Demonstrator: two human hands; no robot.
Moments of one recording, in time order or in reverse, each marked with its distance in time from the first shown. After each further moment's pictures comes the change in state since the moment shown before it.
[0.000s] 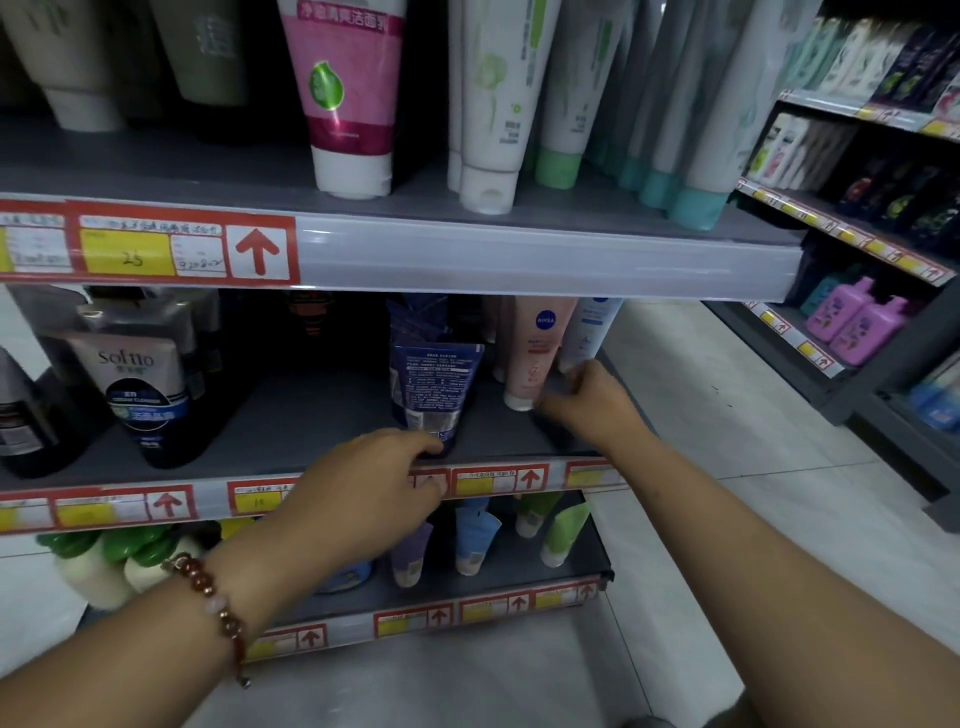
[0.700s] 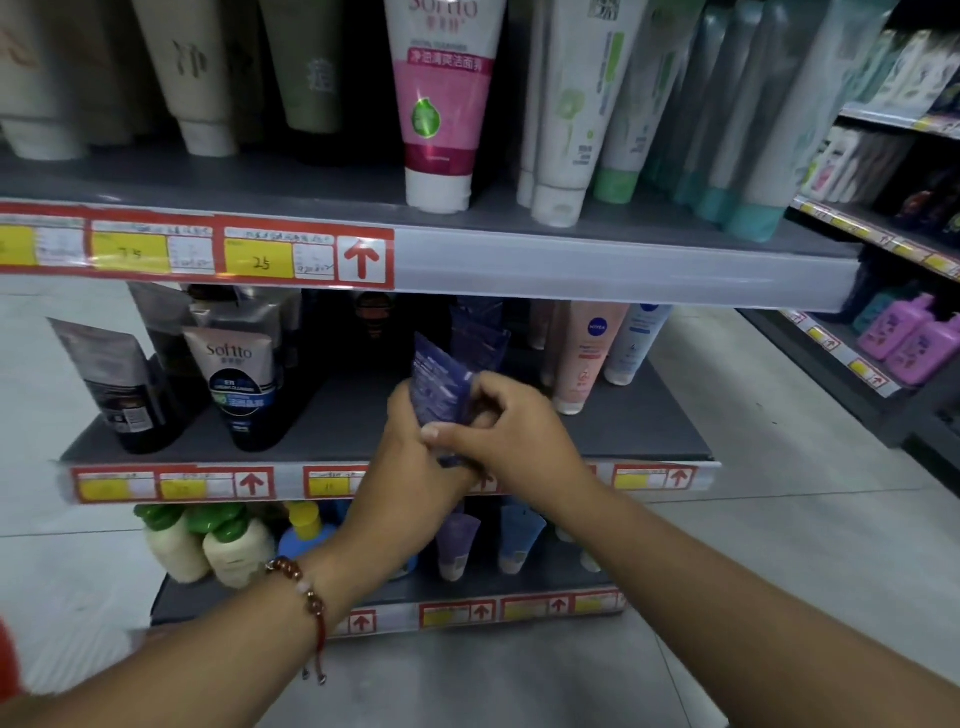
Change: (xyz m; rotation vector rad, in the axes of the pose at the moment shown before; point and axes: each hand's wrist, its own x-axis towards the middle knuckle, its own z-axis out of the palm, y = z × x) left_hand -0.015 -0.019 0.018 -0.807 0.340 -0.048; right_hand -0.090 -0.097 0.062 0.403 -0.196 -0.435
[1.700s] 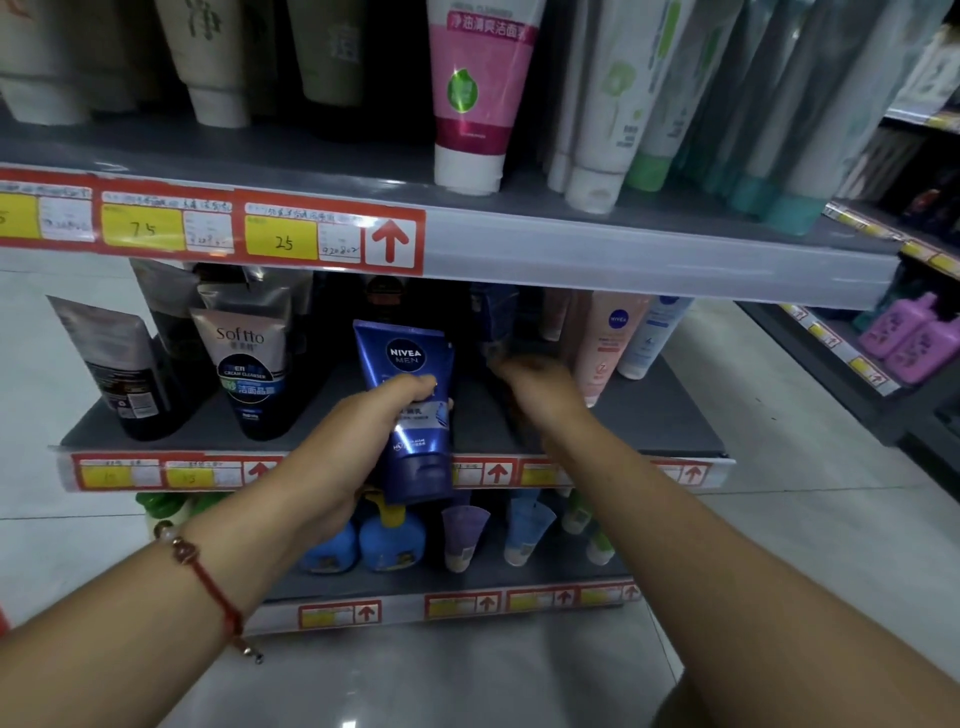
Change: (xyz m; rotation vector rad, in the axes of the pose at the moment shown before) left_hand 0.048 -0.017 -0.053 -0.516 -0.076 -0.494; right_hand 0.061 0.041 0.000 0.166 0.206 0.451
